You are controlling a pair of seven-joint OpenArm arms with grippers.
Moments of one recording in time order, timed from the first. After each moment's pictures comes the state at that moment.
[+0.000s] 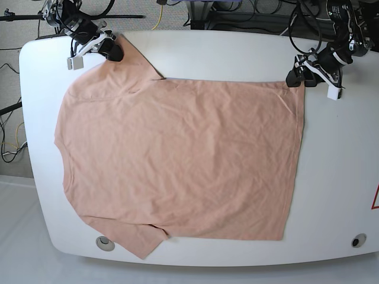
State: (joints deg) left arm 23.1 -16.9 -26.6 91.2 -49.2 -29.0 52.5; right arm -27.8 5.5 35.7 87.2 56.0 40.5 -59.3
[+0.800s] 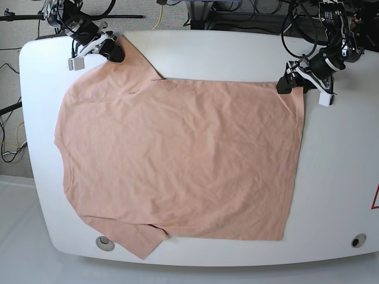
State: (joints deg) left arm 19.6 -14.8 -23.7 89.6 -48.8 -29.1 52.4; right arm -27.6 5.3 35.3 87.2 55.8 40.5 -58.9
